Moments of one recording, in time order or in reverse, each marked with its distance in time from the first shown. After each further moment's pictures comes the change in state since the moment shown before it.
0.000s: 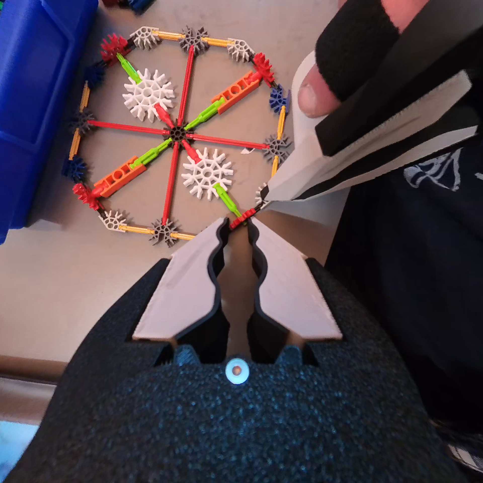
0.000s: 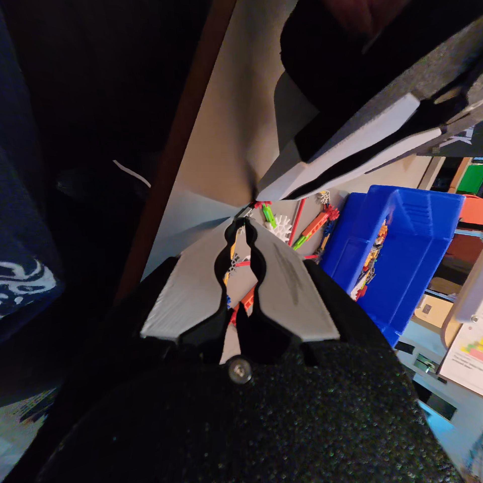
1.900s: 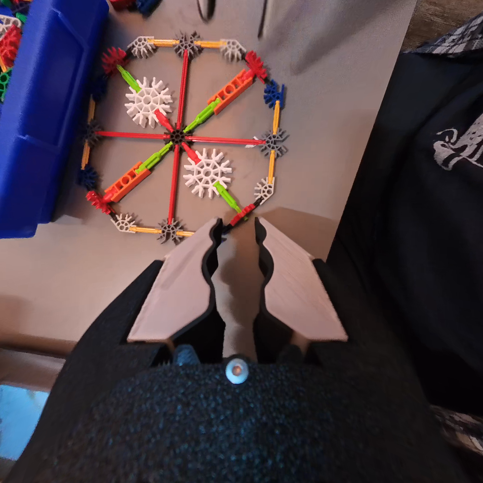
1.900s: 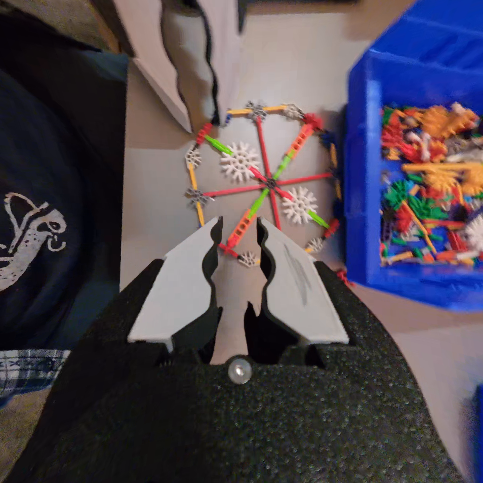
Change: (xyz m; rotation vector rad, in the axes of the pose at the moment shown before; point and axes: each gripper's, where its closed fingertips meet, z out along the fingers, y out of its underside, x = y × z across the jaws) left arm -0.004 0.002 -0.010 -0.023 -0.045 0.042; right arm 0.040 0.067 -0.040 0.239 -0.342 0.573
